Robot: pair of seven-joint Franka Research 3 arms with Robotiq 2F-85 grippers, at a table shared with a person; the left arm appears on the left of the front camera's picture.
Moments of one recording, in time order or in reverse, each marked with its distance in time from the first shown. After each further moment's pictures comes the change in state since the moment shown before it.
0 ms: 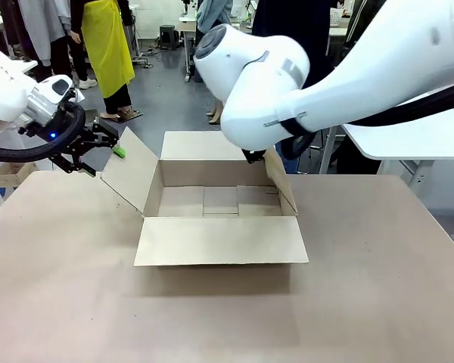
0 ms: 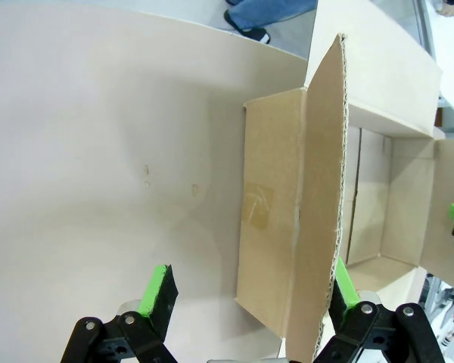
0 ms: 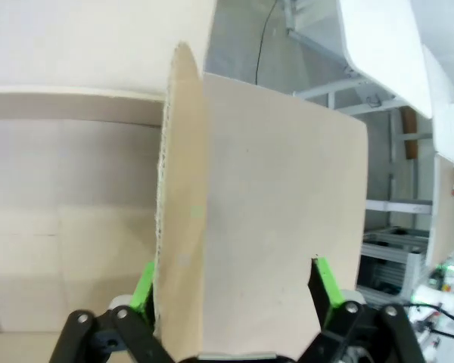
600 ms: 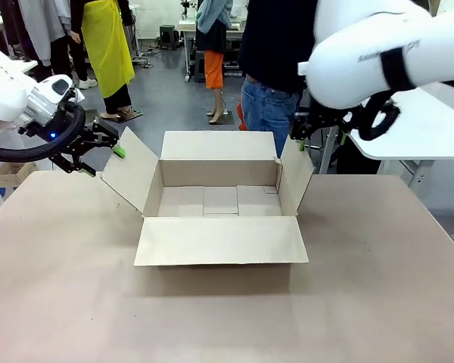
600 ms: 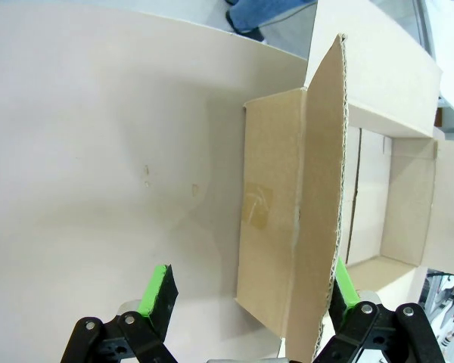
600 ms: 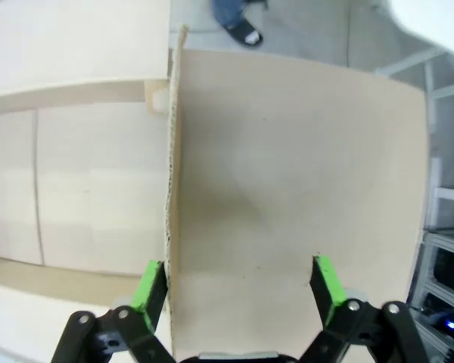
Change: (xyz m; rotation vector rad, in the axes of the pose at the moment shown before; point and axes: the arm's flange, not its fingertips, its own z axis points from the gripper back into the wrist) left arm 0.000 0.000 0.000 0.000 0.000 0.000; right arm -0.025 -0.145 -0.014 0.438 0.050 -0.114
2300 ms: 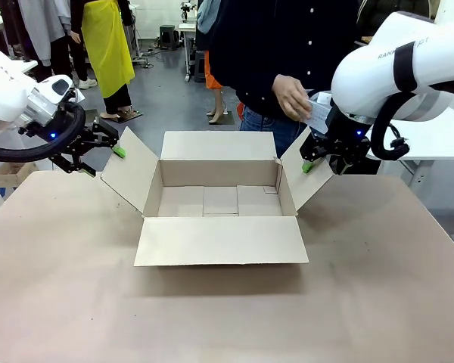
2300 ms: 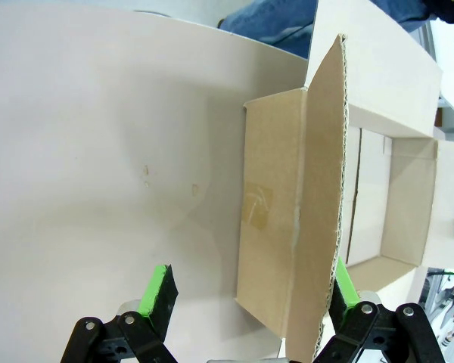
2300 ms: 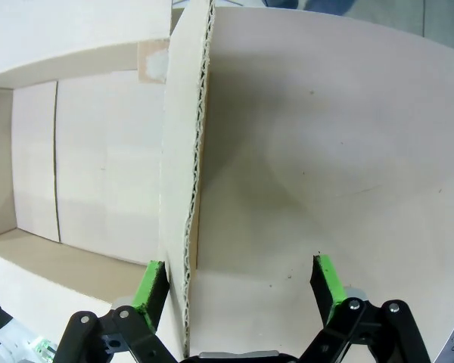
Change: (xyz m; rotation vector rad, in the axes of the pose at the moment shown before) left arm 0.000 0.000 0.000 0.000 0.000 0.000; right arm -0.011 -0.044 -0.065 0.248 0.083 -0.010
